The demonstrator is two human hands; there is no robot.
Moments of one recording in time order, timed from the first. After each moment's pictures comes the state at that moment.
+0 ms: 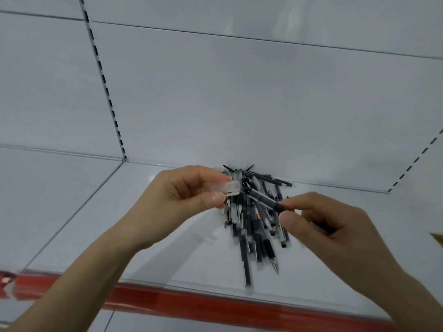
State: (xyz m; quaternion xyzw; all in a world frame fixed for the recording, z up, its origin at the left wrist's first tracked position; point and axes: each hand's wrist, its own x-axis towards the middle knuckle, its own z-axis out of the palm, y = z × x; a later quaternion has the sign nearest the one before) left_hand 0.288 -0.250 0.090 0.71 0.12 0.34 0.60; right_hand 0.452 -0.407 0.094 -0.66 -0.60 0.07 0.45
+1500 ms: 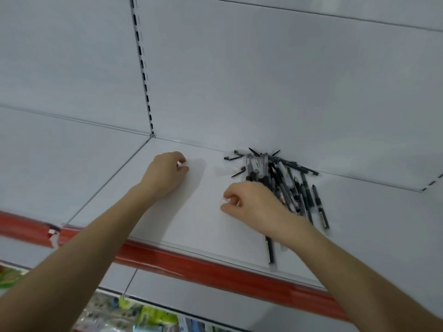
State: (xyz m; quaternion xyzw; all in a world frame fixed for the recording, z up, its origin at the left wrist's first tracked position) left_hand 0.275 -0.143 0.009 0.81 0.50 0.21 0.21; right_hand 0.417 -0.291 0.032 -0.70 -0.69 0.09 0.17
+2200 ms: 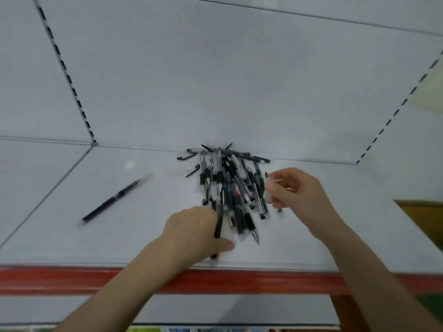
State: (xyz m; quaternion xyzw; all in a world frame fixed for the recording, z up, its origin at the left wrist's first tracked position) left_hand 0.332 -0.284 0.032 0.94 0.31 -0.06 0.12; right_hand 0.499 -0.384 0.041 -0.71 -0.37 0.21 0.55
